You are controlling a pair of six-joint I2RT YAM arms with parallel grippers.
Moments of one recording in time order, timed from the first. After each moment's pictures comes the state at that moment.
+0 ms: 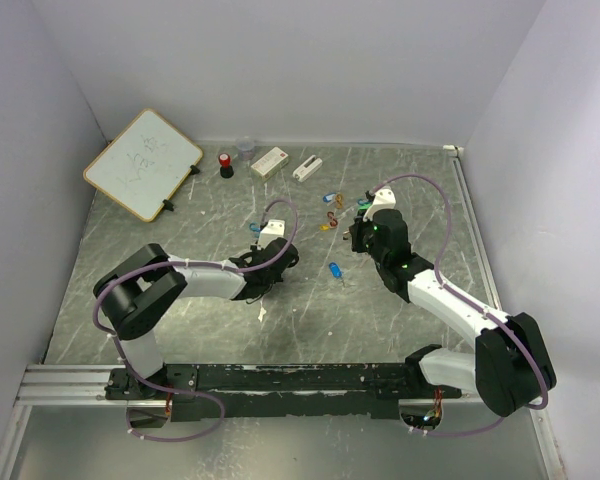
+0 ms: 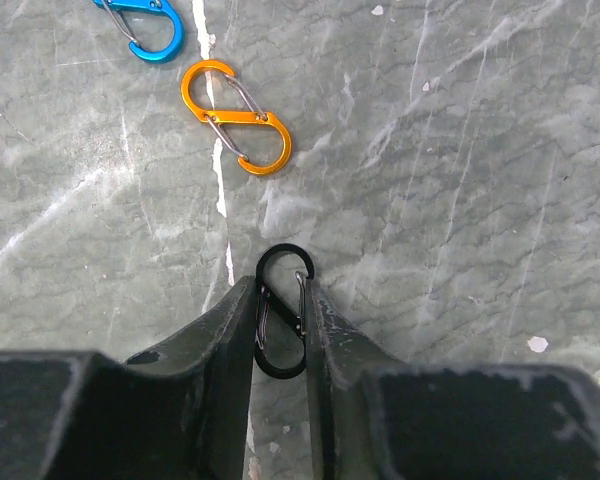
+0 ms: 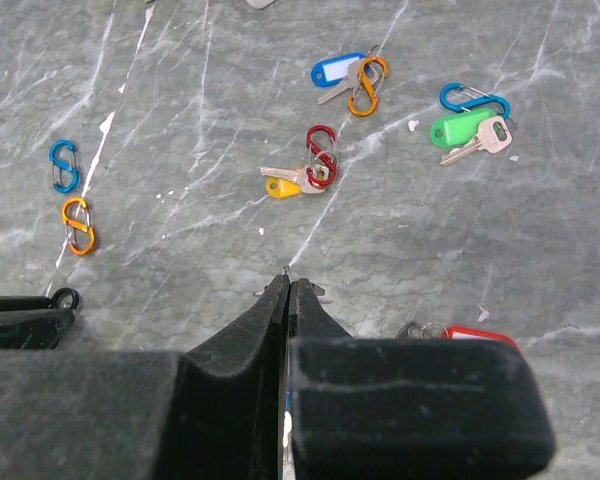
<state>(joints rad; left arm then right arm) -0.92 1.77 0.85 0.07 -0.57 -0.57 0.45 1.20 0.62 0.17 0.15 0.22</state>
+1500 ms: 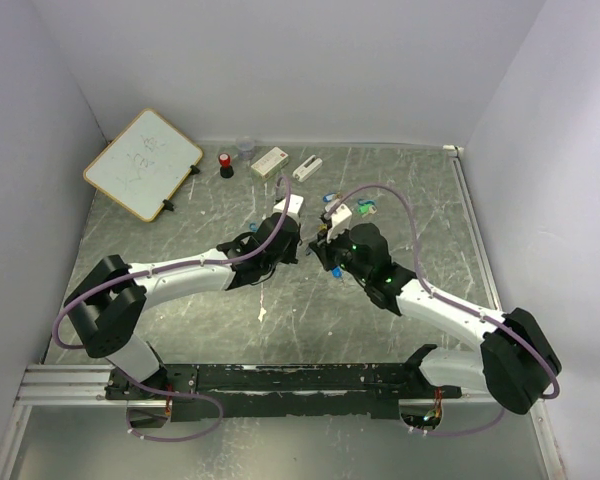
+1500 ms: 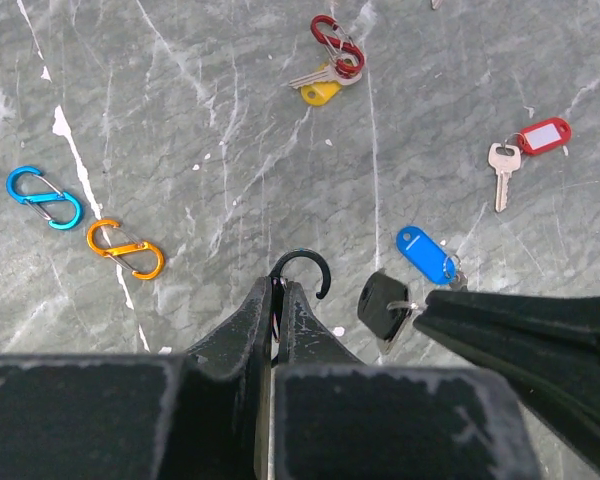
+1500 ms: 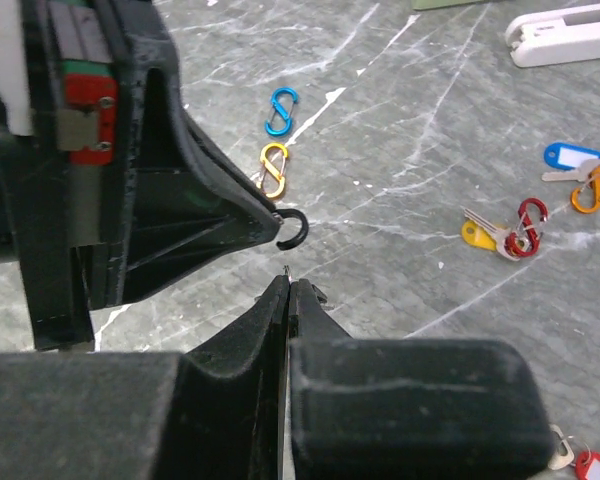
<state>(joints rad) -0.93 1.60 1.00 0.03 -0.38 -0.39 0.68 1.19 0.59 0.29 -0.05 0.03</state>
